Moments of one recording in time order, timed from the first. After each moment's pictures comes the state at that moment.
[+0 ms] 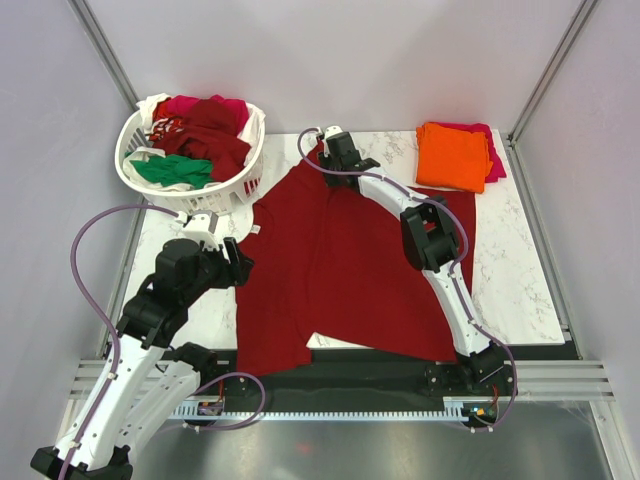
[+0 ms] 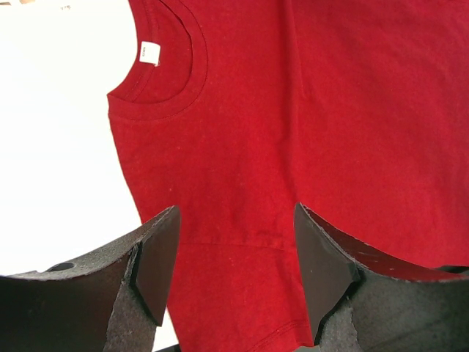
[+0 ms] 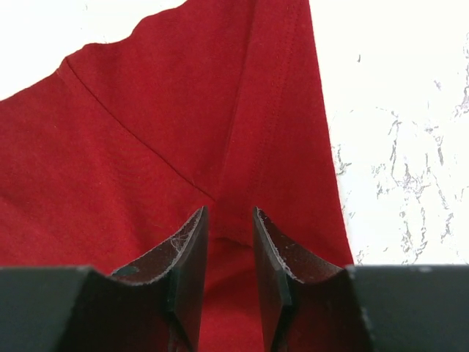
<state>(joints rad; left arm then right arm) -0.38 0.59 0.76 -0.68 -0.03 -0.35 0.51 2.54 2.19 -0.31 0.10 0.06</state>
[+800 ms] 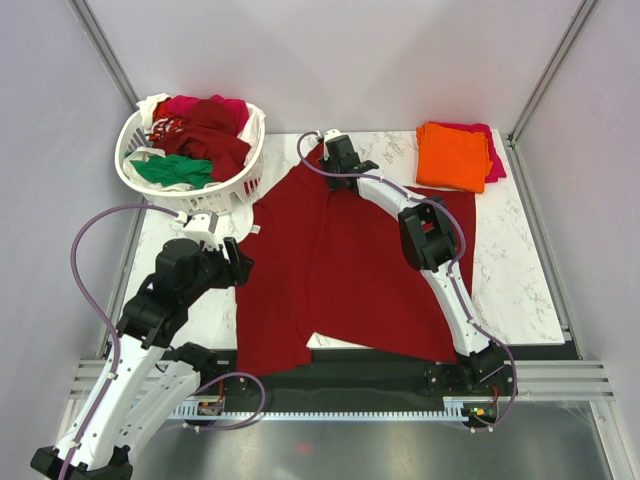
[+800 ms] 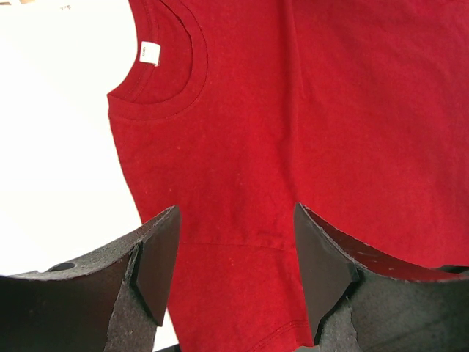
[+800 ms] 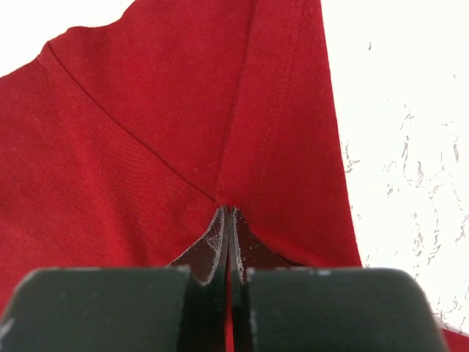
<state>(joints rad) -0.38 0.59 0.76 -0.68 -0.03 -0.35 0.51 2.57 2.19 -0.30 0.11 0.06</state>
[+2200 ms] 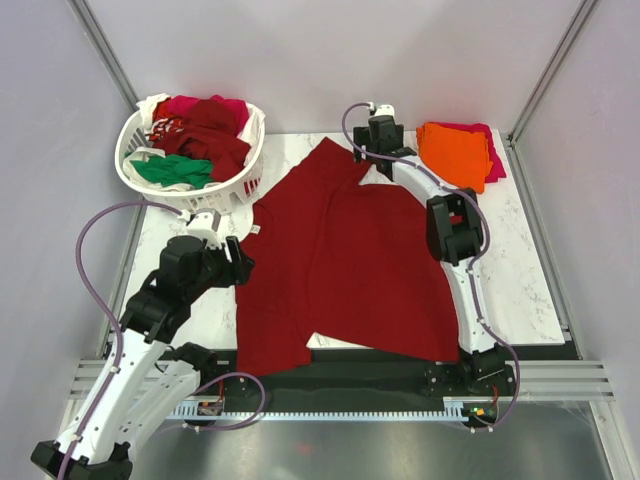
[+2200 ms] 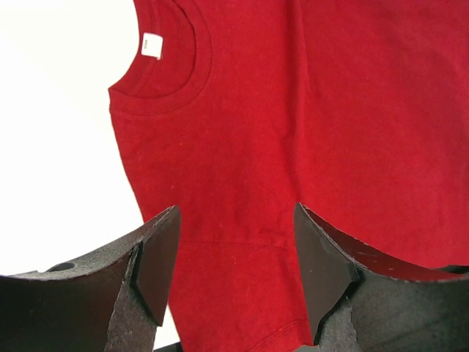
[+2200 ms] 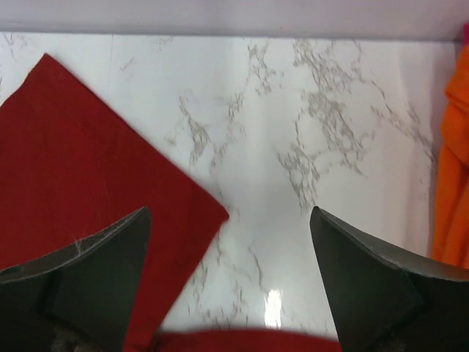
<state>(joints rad) -0.38 0.62 0.76 -0.68 -0.03 -0.35 0.33 2.52 2.17 -0.18 0.29 0.13</state>
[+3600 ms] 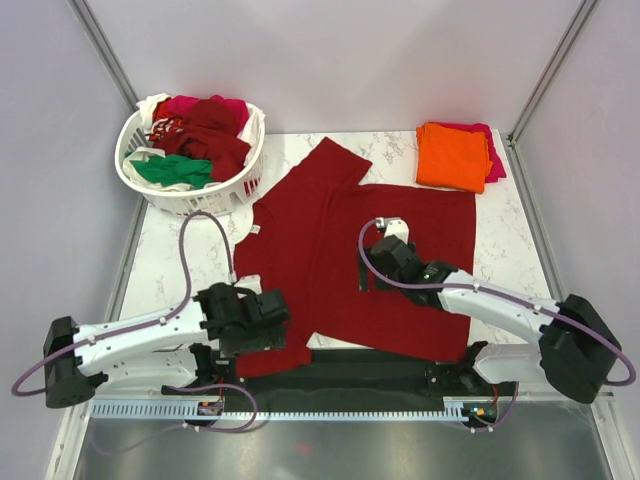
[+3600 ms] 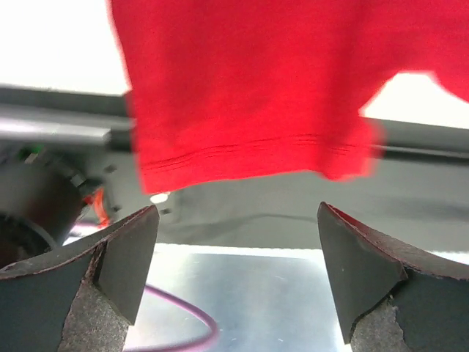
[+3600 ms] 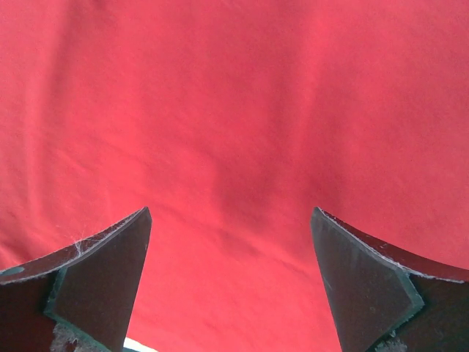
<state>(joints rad) -1.15 0.98 0.79 -1.22 -0.22 -1.30 0.81 1.27 0.72 -0.28 0.32 0.58</state>
